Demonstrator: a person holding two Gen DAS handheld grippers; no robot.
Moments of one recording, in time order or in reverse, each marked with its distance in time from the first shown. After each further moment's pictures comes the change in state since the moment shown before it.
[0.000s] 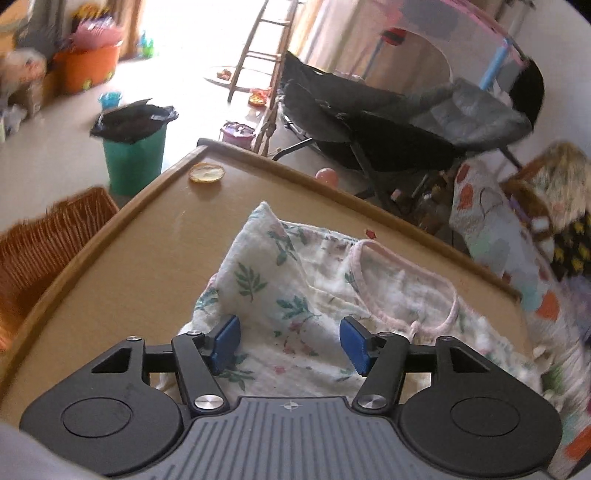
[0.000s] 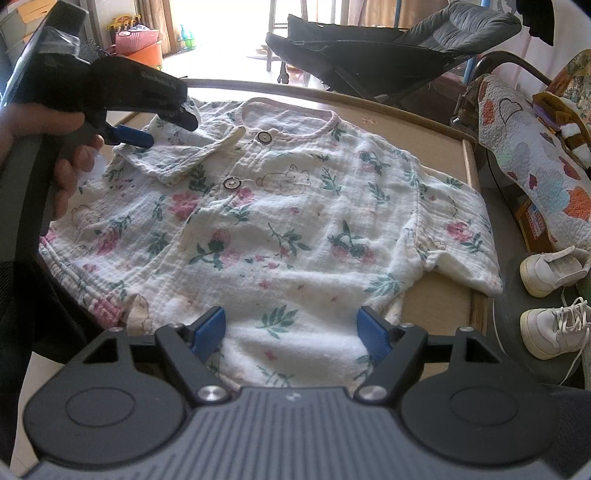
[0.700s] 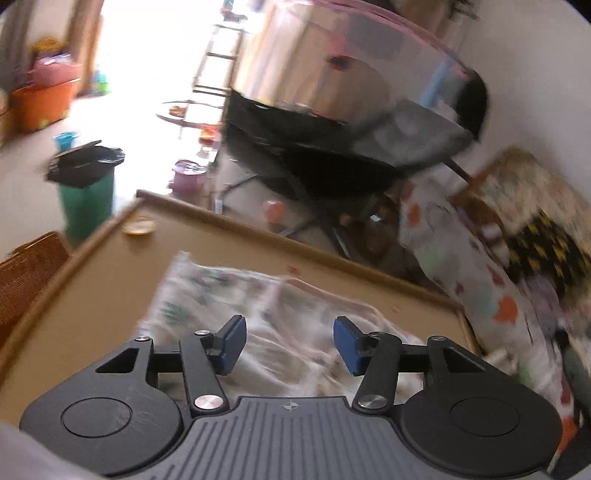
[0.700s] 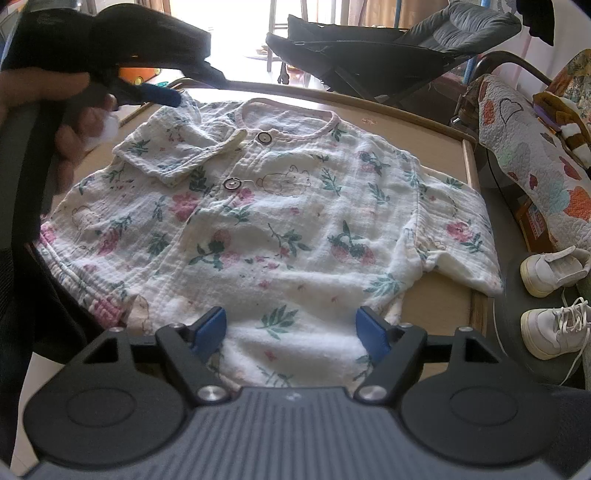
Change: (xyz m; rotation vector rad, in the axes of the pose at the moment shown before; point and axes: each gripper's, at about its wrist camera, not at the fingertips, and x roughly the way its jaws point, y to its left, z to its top) left arm -0.015 -0.036 0.001 0.092 -0.099 -0.084; right arm -0.001 0.000 -0.001 0.001 -0.001 0.002
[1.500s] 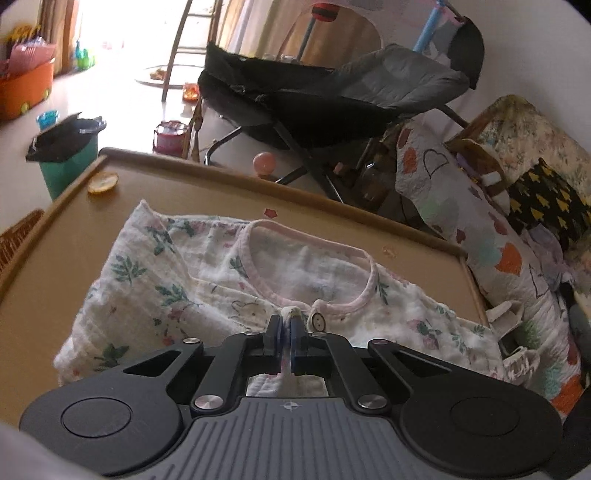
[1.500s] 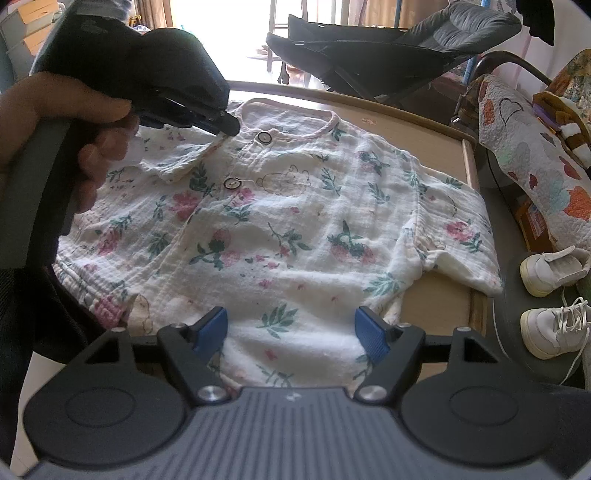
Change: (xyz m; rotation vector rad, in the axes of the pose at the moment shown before) left arm 0.029 -0.031 -0.009 0.078 0.160 -0.043; right arm 0.000 -0.001 0.000 0.001 0.000 0.001
